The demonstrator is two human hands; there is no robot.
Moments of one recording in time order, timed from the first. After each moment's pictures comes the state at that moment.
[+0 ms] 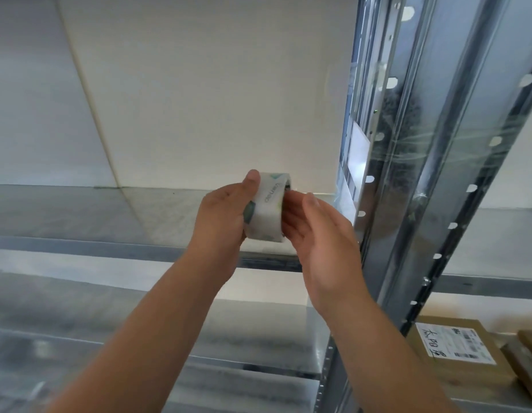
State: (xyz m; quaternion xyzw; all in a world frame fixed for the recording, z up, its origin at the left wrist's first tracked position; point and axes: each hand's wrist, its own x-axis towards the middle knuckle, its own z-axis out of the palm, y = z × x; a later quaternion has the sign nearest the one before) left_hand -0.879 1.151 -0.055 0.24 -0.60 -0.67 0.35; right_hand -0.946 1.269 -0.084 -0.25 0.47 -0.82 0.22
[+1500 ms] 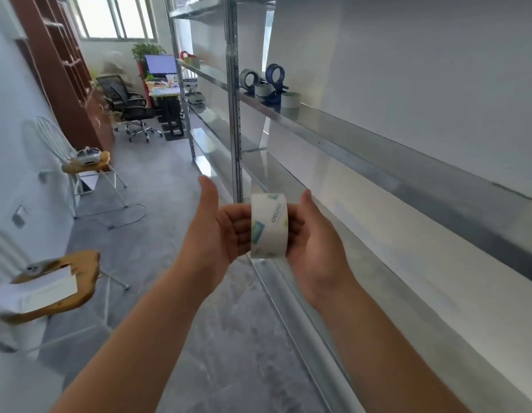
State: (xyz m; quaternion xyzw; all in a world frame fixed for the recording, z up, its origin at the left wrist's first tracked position) left_hand -0.340 1.005 -0.103 0.42 -0.41 -0.58 0.56; right_hand -0.491 0.988 -0.117 -0.47 0.36 -0.53 0.61
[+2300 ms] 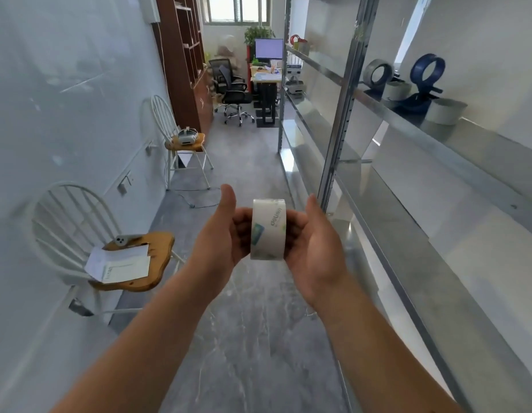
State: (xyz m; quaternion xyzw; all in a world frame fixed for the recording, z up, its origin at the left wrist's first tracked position) left_hand -0.148 0.831 -0.146 0.55 -0.27 -0.45 0.65; right_hand -0.281 0.764 -0.151 -0.47 0.28 -0.37 0.75
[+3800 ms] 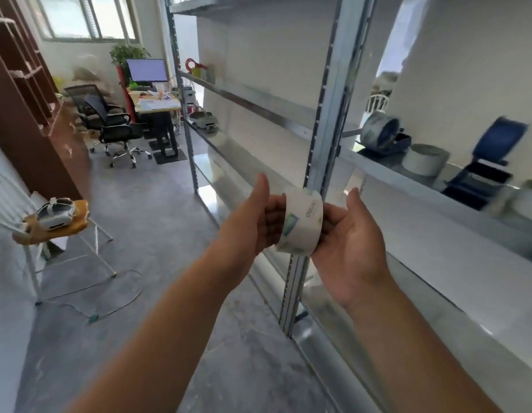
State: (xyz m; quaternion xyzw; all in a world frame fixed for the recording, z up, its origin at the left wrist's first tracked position) left_hand 0.159 0.321 -0.087 0.41 -0.50 -0.58 0.49; right_hand 0.002 0.322 -0.098 -0.34 0.38 -0.60 0.62
